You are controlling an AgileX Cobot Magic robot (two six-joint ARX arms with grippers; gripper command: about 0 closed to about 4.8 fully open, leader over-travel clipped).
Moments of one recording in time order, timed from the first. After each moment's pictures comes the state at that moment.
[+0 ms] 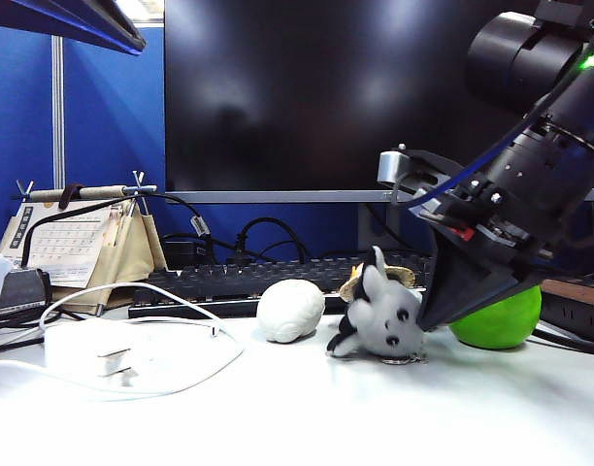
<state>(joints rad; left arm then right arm) -0.59 0.83 0.74 -0.39 0.29 -0.31 0.48 1.45 0.72 -0.23 -0.28 -0.05</state>
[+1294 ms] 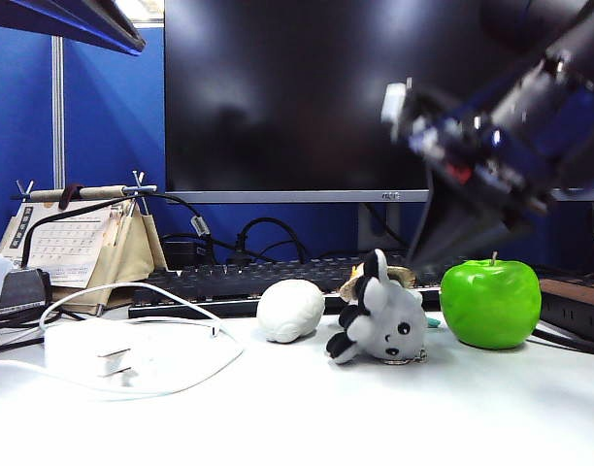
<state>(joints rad) -0.59 0.83 0.74 -0.40 0.29 -0.31 0.48 1.34 0.72 -0.23 -0.30 -0.02</state>
